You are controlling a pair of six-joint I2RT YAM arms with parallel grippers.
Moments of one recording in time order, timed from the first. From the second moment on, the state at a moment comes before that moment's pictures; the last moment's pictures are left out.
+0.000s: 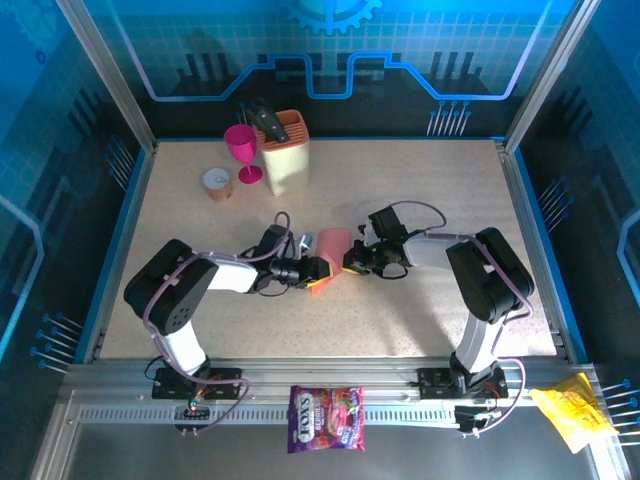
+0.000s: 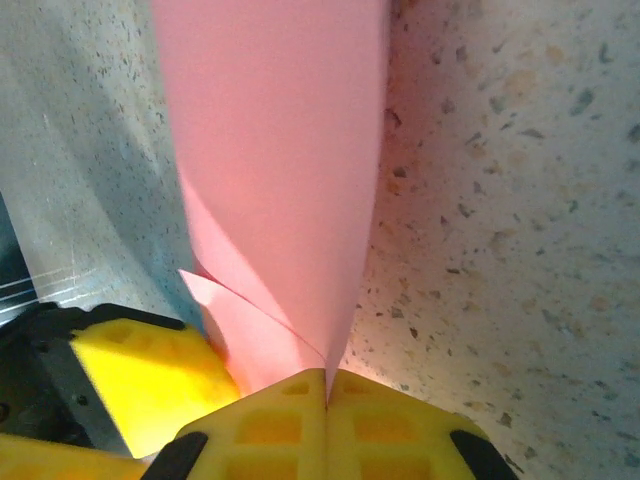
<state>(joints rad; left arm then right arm) -0.51 1.72 0.66 0.32 0.61 -0.89 0.47 1.80 0.89 -0.12 -0.56 0.76</state>
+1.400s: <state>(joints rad) -0.99 1.67 0.75 -0.01 -0.36 -0.42 0.54 1.69 0.88 -0.26 -0.42 0.83</state>
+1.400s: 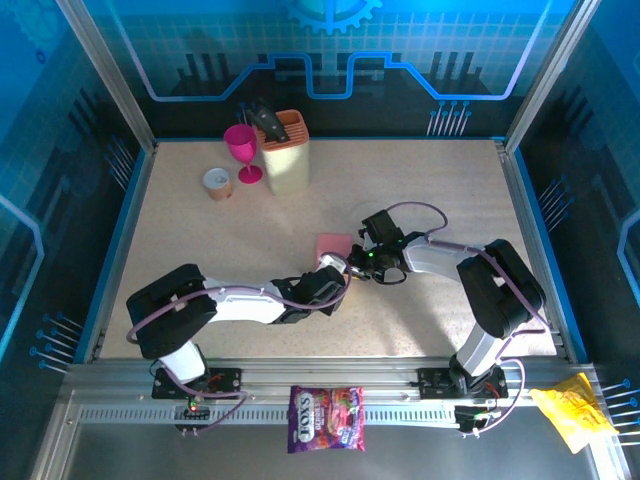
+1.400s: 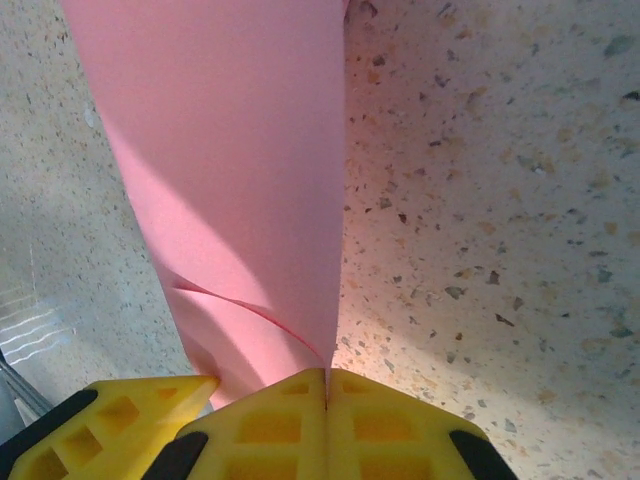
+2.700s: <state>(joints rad) -1.08 1.74 0.73 0.08 -0.54 -0.36 0.54 1.69 0.89 -0.27 -0.43 0.87</state>
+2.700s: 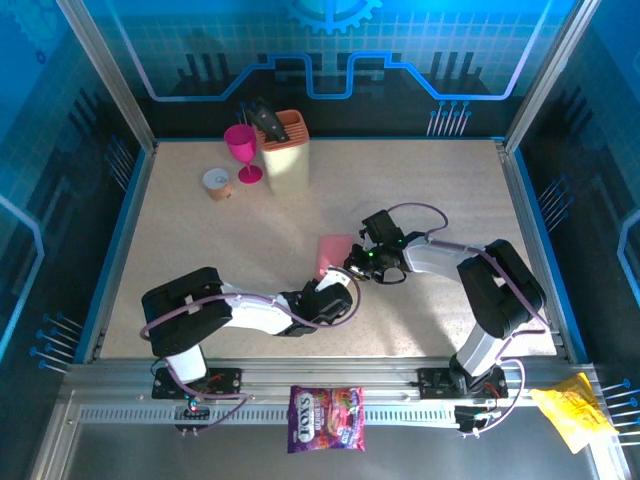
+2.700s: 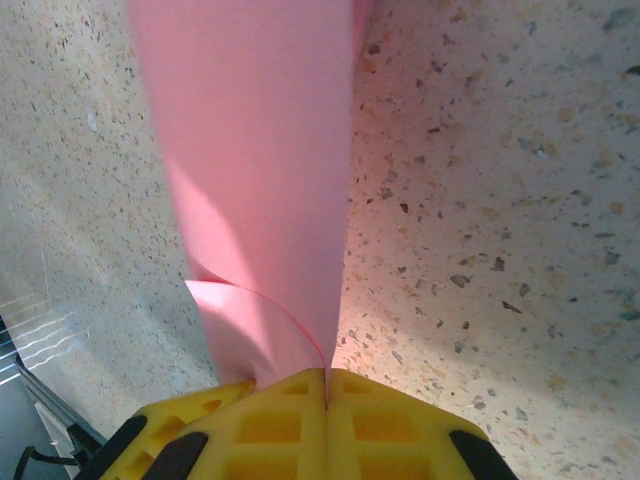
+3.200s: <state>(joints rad) -1.06 1.74 0.71 0.11 -0.53 -0.35 0.54 1.67 0.89 -0.27 -0.43 0.89</state>
